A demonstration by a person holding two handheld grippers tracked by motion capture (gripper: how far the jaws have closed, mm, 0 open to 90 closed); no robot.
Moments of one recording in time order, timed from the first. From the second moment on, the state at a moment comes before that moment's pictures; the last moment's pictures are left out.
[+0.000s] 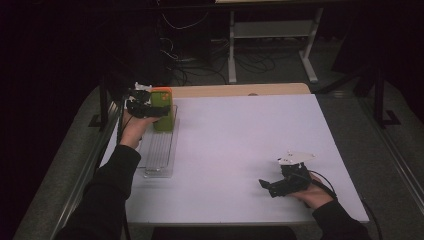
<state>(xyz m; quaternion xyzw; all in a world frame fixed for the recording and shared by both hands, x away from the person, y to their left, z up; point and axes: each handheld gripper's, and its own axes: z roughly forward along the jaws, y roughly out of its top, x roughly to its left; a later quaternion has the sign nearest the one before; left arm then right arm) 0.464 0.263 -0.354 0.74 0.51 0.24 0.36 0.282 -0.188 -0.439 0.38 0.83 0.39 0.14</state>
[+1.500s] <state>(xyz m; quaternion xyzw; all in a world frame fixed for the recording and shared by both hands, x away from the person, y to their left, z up) 0.361 0.249 -0.355 0.82 0.33 0.14 0.44 0.279 -0.188 -0.431 0.36 0.83 0.40 0.14</state>
